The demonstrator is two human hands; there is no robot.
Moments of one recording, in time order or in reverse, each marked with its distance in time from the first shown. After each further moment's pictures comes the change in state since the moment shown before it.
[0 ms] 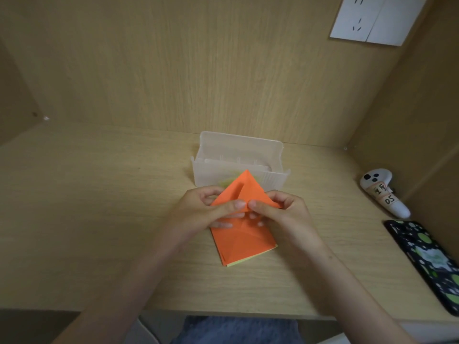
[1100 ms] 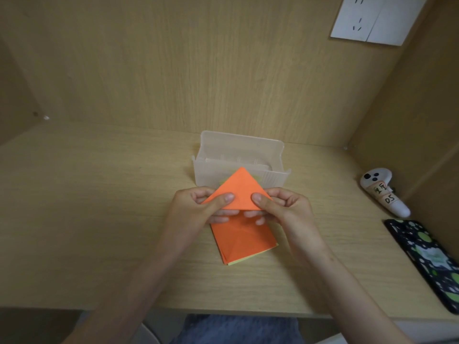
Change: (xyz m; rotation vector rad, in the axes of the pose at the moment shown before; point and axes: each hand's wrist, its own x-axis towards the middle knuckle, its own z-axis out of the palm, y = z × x) left_hand -0.006 -0.004 0.002 -0.033 0.200 0.105; right_hand -0.008 -0.010 0.007 0.118 0.008 -0.007
